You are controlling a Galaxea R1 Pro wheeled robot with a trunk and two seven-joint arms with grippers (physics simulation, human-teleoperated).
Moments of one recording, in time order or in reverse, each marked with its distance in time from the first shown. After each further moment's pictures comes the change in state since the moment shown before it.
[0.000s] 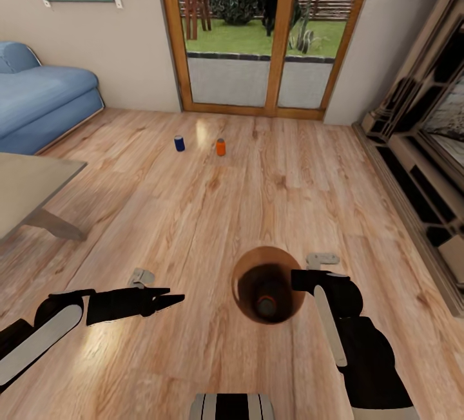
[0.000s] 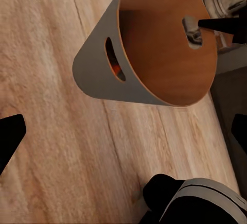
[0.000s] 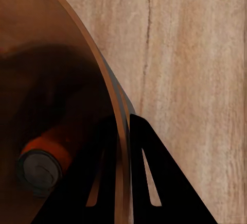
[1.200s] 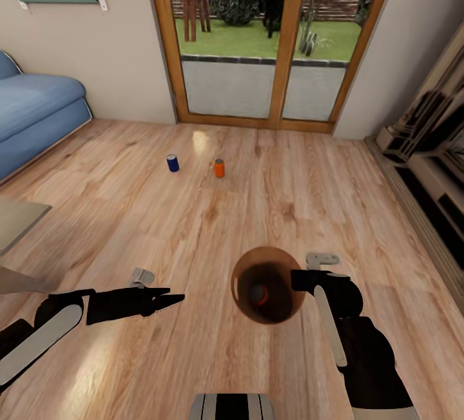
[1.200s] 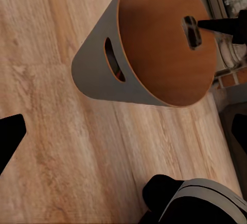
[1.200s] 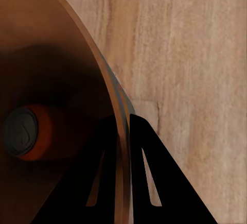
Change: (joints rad) left arm 0.000 0.000 0.000 0.000 0.003 0.000 0.000; right arm 0.000 0.000 0.000 0.000 -0.006 0.000 0.000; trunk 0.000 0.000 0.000
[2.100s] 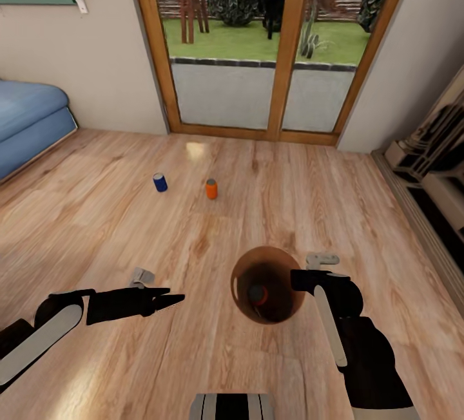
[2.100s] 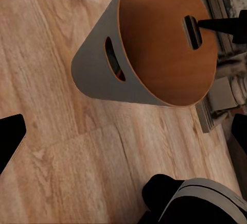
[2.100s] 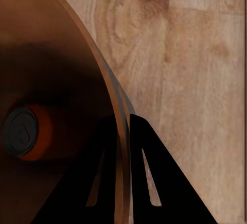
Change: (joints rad) left arm 0.000 0.000 0.000 0.001 0.001 0.003 0.002; right arm 0.000 -0.001 0.000 0.000 -0.003 0.000 0.001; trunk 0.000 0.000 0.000
